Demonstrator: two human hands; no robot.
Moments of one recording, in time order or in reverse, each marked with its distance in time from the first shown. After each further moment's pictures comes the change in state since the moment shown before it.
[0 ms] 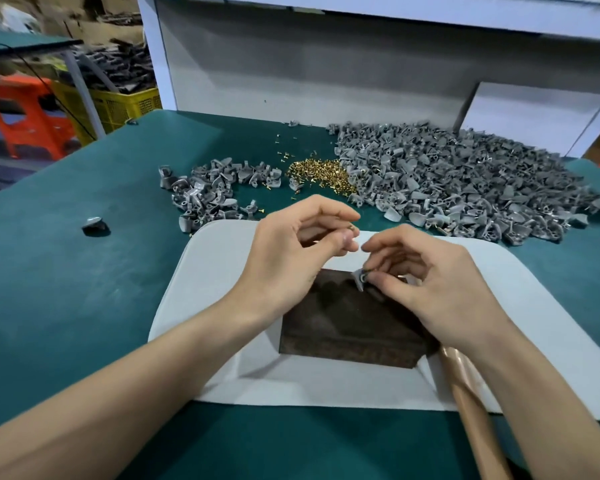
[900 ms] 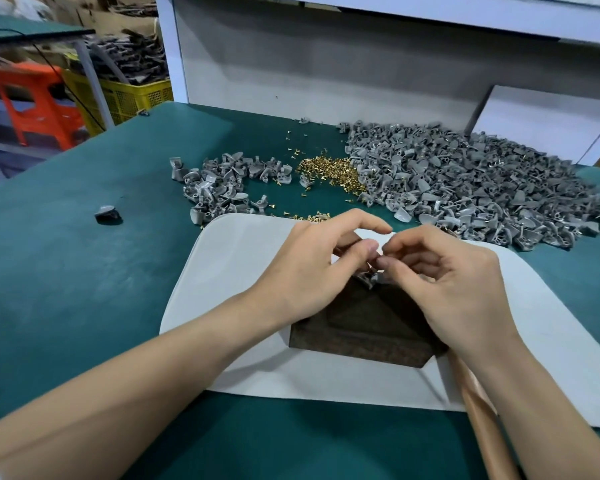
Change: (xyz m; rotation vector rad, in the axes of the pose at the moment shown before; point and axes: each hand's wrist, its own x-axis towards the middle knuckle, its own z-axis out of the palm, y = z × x) left_hand -0.006 0.002 0.003 0.326 -0.154 0.092; right_hand -0.005 -0.005 0.007 -0.102 0.221 -0.125
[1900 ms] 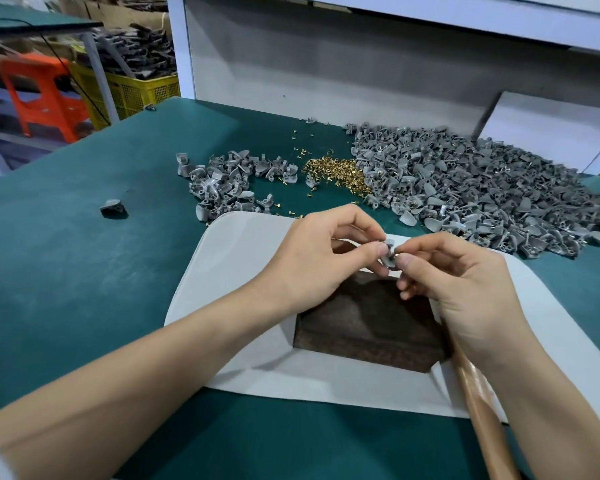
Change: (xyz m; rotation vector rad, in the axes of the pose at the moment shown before) left_hand 0.005 0.000 -0.004 -0.273 -0.004 -0.168; right_hand 0.003 0.001 -0.001 0.529 -0.039 0.361
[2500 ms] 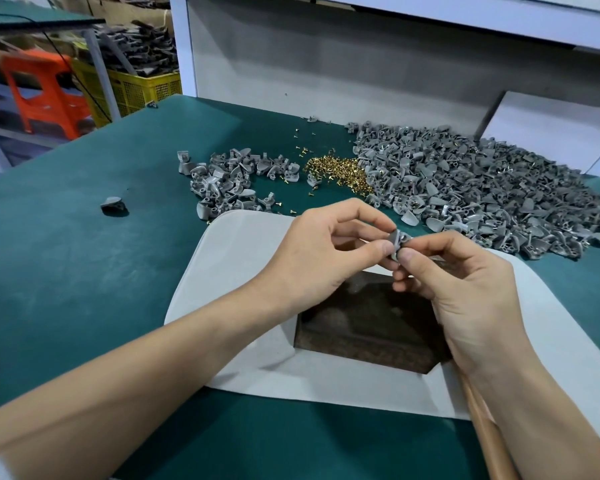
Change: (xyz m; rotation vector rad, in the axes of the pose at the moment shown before) left_hand -0.002 0.002 -0.001 -0.127 -0.025 0.038; right_hand -0.005 0.001 0.010 0.116 0.082 -0.017
